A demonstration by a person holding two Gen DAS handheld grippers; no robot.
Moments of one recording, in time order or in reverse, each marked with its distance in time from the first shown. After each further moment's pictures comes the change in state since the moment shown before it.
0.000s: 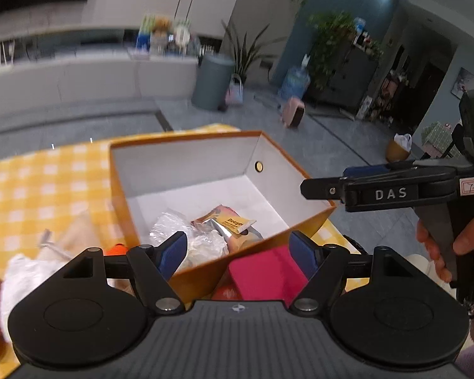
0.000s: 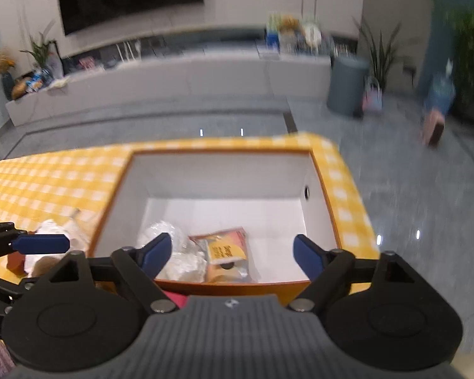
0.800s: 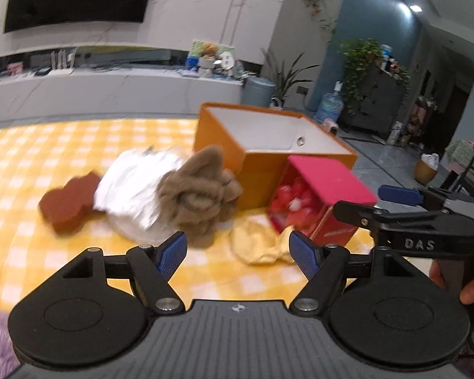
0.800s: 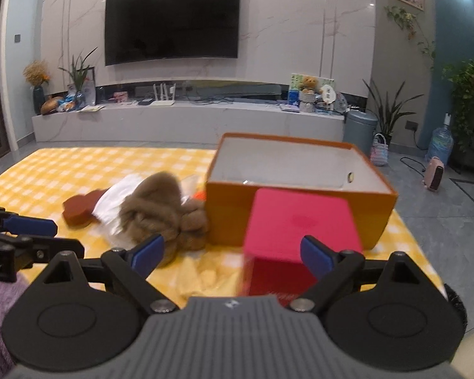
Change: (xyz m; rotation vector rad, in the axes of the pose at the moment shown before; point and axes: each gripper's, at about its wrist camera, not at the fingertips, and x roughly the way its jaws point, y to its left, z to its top) left arm -0.107 0.029 -0.145 -0.066 -0.107 0.154; right arm -0.077 0.125 -0.173 -0.072 -0.233 0.014
